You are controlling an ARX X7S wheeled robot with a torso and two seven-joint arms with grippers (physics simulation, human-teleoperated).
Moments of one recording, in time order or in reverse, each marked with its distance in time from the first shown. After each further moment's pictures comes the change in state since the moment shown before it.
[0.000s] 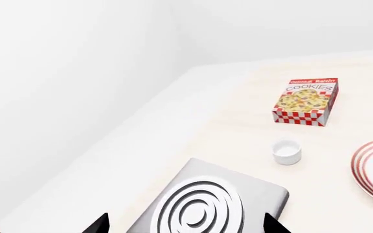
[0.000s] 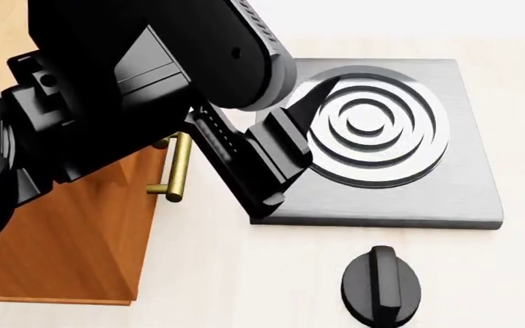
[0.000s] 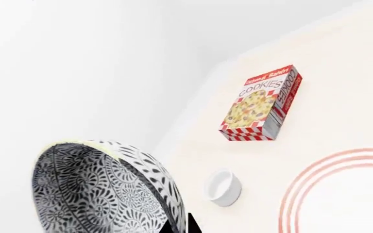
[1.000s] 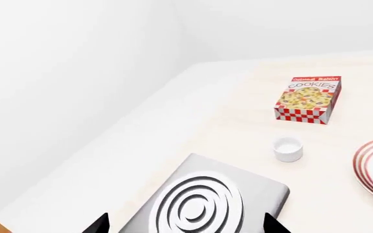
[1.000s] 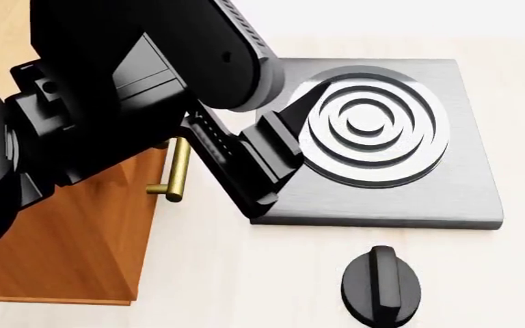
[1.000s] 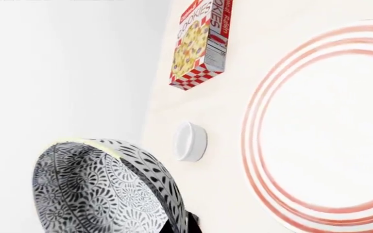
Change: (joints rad) left arm 0.027 -0.021 0.018 -0.003 0.012 0.032 0.009; right arm 0.055 -0.109 0.023 0.188 0.461 -0.071 -0.220
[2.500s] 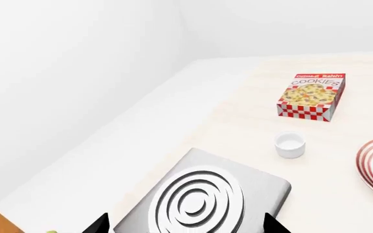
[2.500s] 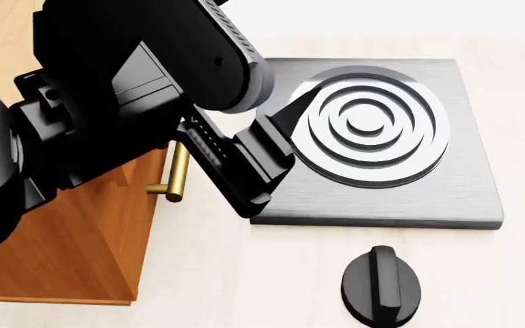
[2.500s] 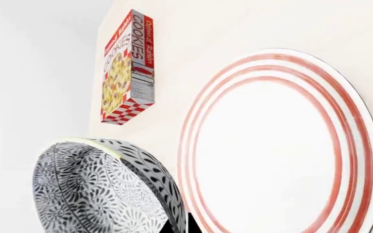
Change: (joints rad) left arm 0.028 -0.023 0.025 -0.006 0.017 0.039 0.012; right arm 0.141 -0.004 0.010 0.221 0.066 0.002 0.145
